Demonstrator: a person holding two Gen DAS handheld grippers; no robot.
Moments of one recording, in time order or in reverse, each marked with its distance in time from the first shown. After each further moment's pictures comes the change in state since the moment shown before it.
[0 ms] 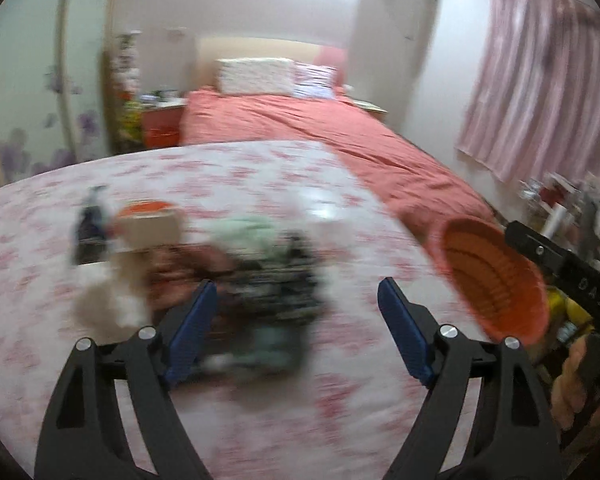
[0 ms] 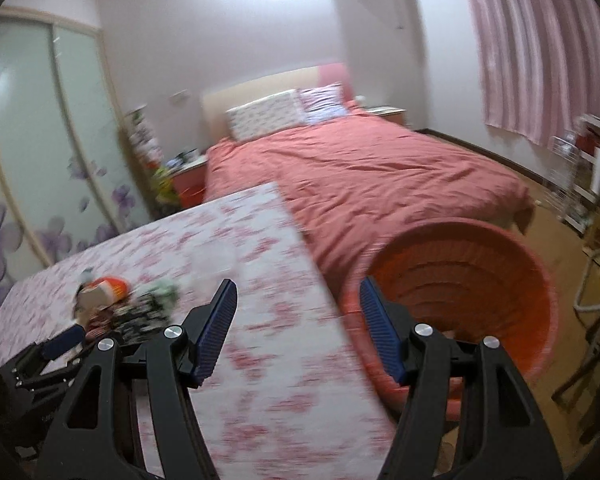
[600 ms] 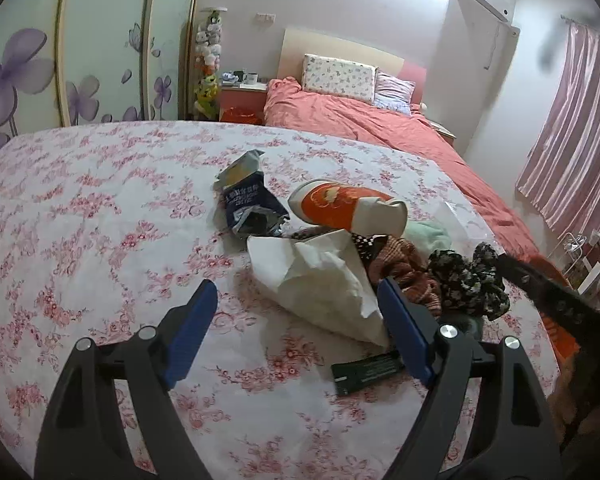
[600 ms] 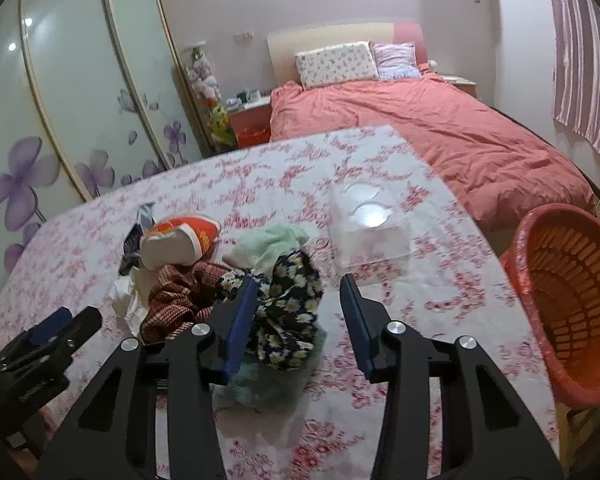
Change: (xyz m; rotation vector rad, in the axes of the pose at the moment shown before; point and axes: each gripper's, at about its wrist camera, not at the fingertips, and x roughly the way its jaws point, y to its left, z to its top) left arm -0.018 0.138 -0.018 -0.197 0.009 0.126; right arm 0.069 0.116 -0.028 -0.124 0.185 0.143
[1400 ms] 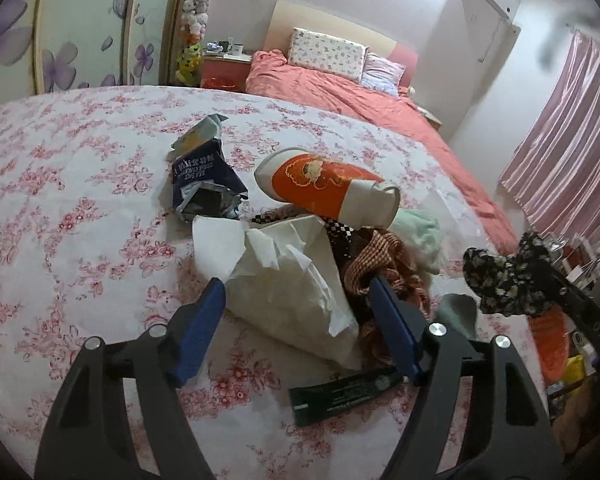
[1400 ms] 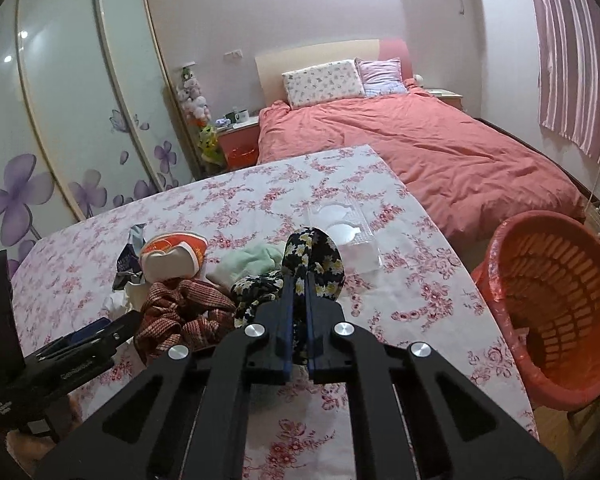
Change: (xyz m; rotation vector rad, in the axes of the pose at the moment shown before) left arm 0.049 -0.020 0.002 -0.036 0.099 -0.076; right arm -0.023 -0.015 0.001 0.028 -0.081 -0.030
